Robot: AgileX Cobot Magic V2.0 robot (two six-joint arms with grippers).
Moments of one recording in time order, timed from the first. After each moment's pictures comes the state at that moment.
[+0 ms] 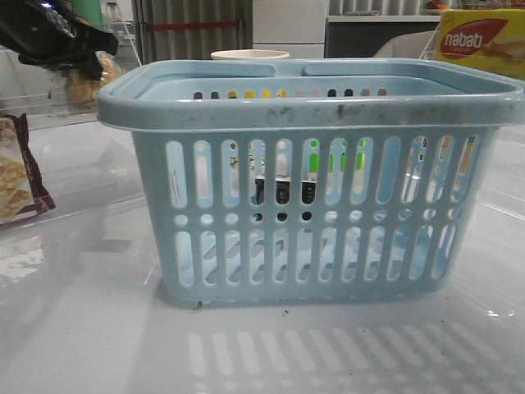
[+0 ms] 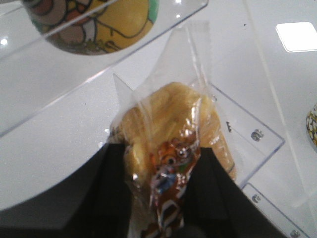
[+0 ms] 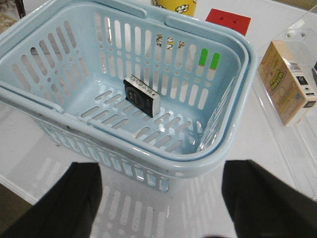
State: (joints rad) left arm -0.12 2.04 -1.70 0.00 0.35 0.03; right arm 0.44 0.71 -0.81 -0.01 0.67 0.01
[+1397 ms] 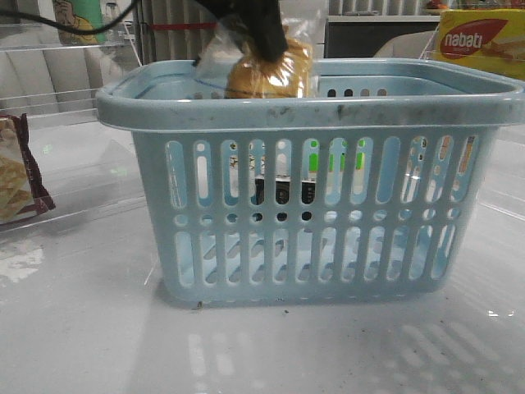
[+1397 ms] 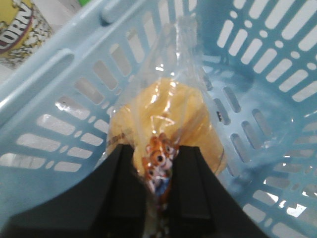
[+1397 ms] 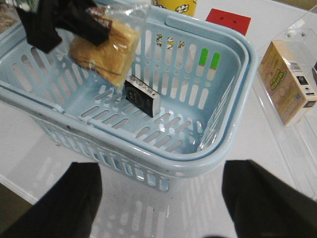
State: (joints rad) left arm -0.72 1.81 -1.70 0.00 0.89 0.15; right arm 0.44 0.71 -0.81 -0.01 0.67 0.01
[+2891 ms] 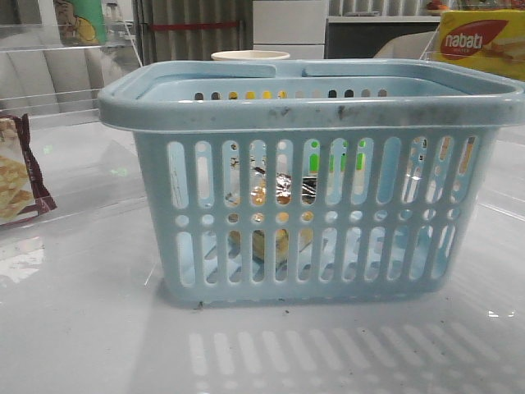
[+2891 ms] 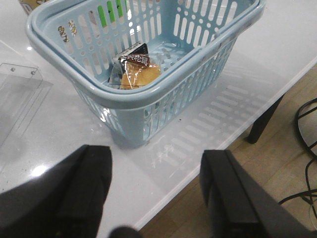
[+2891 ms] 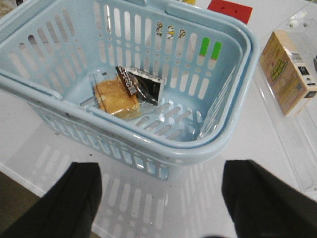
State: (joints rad) left arm -0.75 0.66 -0.81 -0.03 0.81 0.05; right arm 0.44 0.71 -0.81 -0.01 0.71 0.00
